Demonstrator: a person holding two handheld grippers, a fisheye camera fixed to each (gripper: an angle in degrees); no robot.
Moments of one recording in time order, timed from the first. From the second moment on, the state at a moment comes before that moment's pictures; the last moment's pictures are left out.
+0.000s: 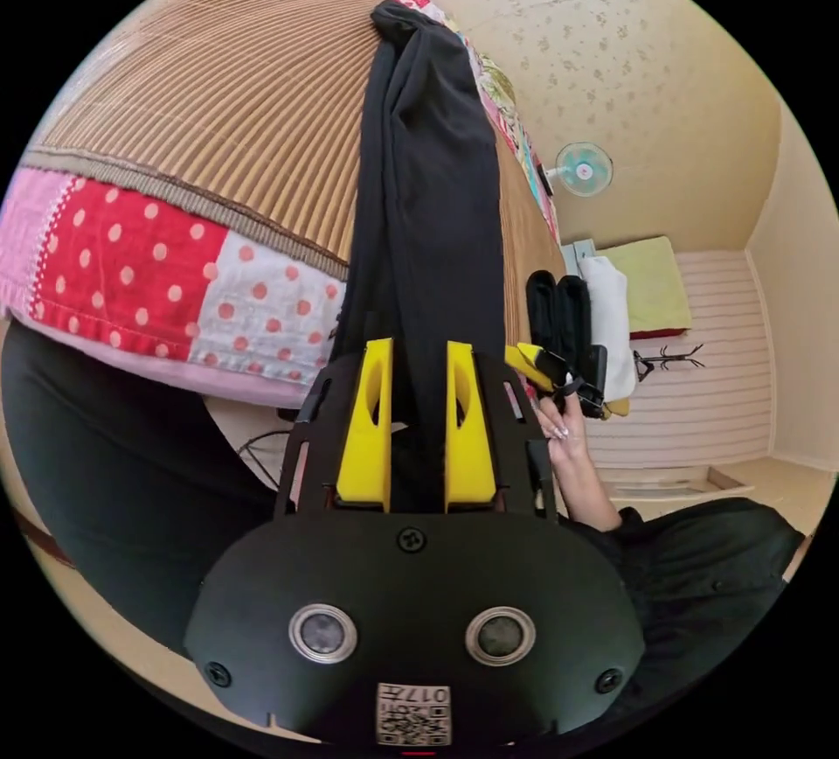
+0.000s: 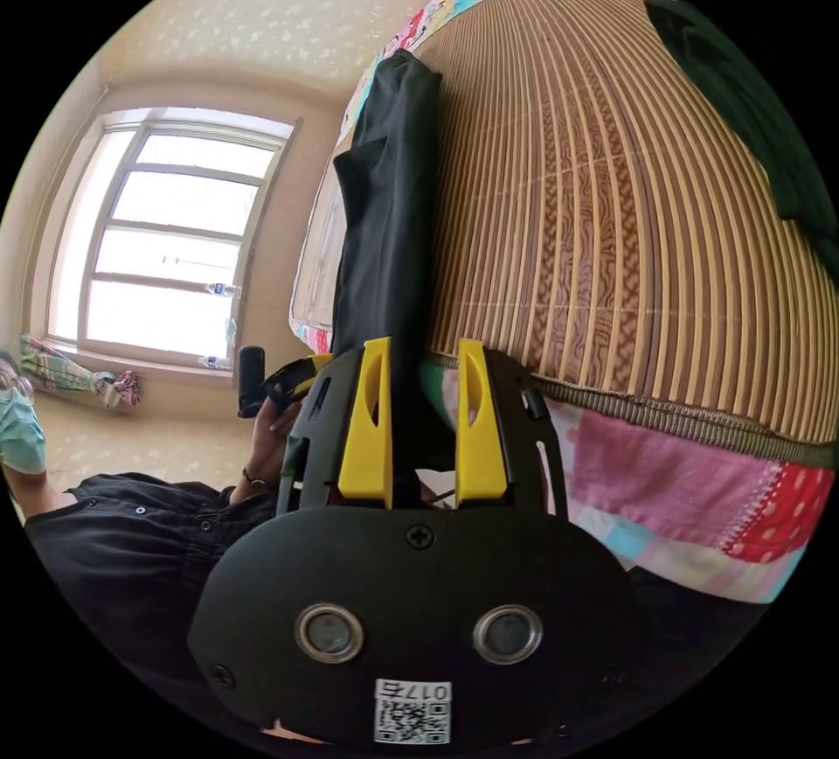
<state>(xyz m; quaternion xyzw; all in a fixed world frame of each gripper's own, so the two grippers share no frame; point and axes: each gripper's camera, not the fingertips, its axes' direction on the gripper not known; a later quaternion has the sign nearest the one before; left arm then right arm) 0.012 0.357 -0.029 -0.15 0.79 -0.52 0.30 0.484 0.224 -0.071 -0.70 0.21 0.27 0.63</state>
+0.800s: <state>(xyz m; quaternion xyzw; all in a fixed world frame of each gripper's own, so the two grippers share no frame) -0.027 0.402 -0.039 -0.15 0.78 -0.49 0.37 0.452 0.209 -0.036 -0.73 0.12 0.23 0.63</state>
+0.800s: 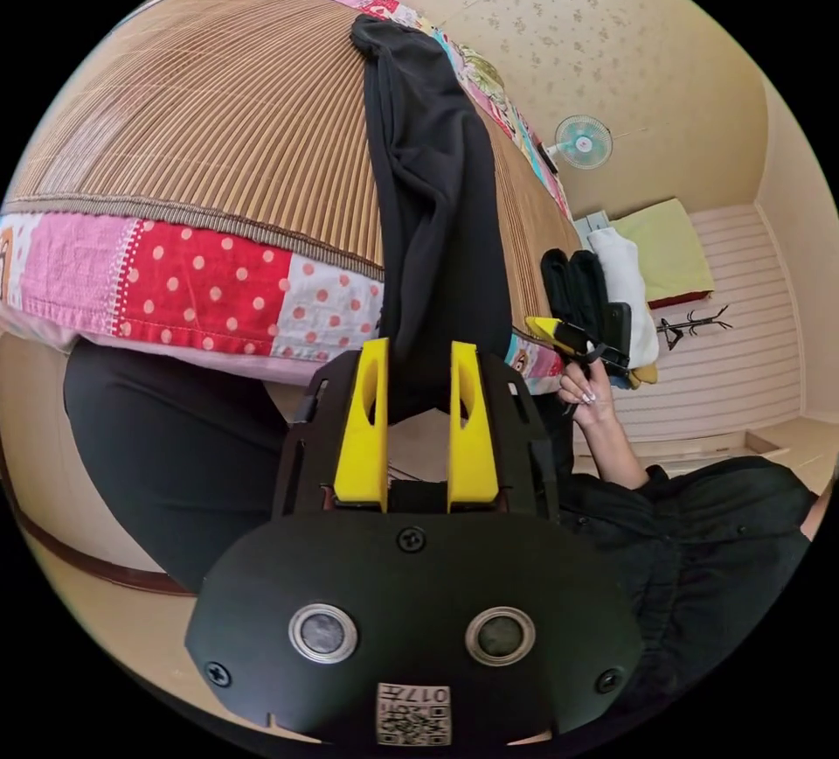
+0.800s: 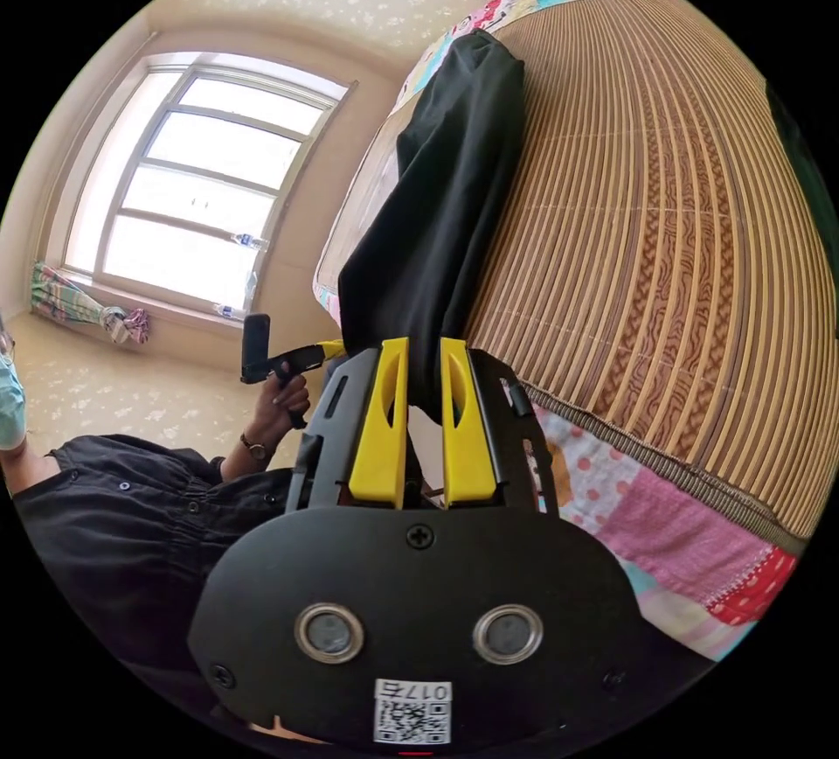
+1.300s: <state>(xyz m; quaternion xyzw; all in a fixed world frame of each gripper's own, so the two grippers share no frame) -0.050 0.385 -0.041 -0.16 0.77 -0.46 0.41 0.406 0.237 -0.027 -0.73 0.19 0.18 0.63</state>
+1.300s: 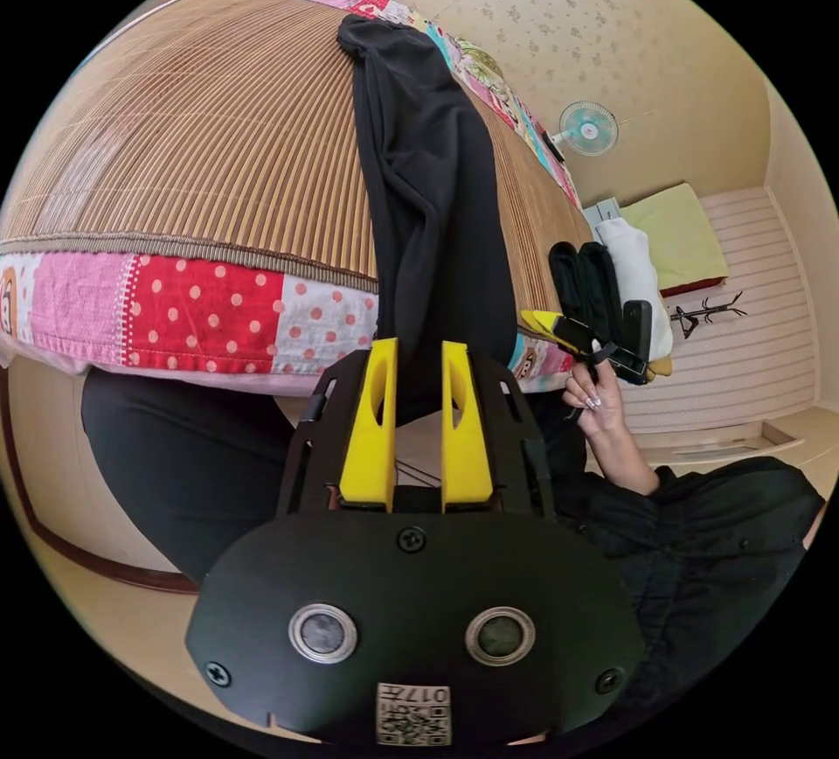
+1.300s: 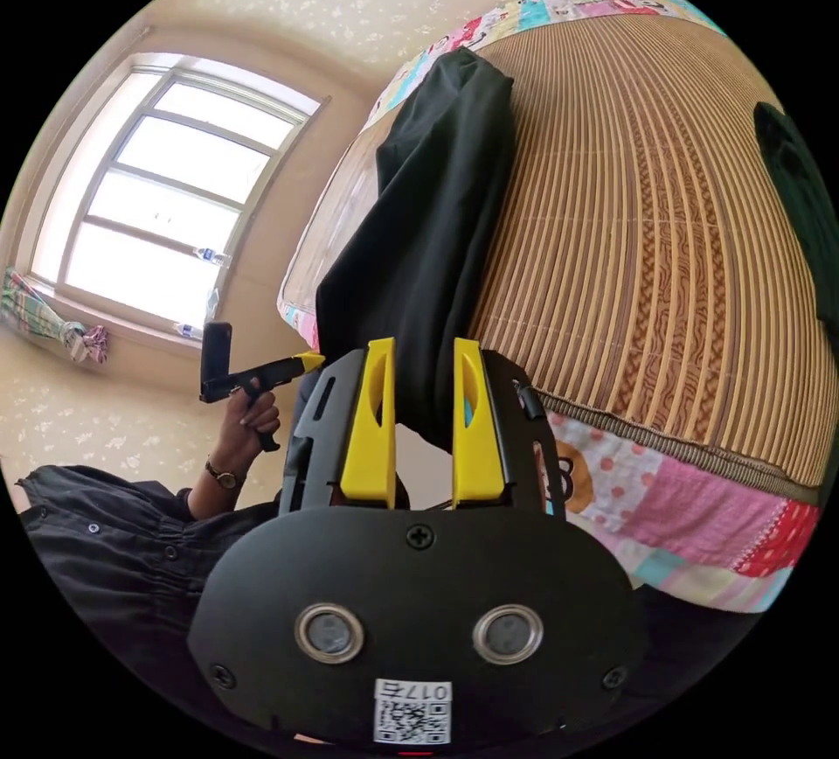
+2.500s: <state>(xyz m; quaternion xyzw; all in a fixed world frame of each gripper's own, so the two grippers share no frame) -0.059 0.383 -0.025 -0.15 0.79 -0.44 0.39 0.323 0.314 -0.035 -0.77 0.18 0.08 0.61</state>
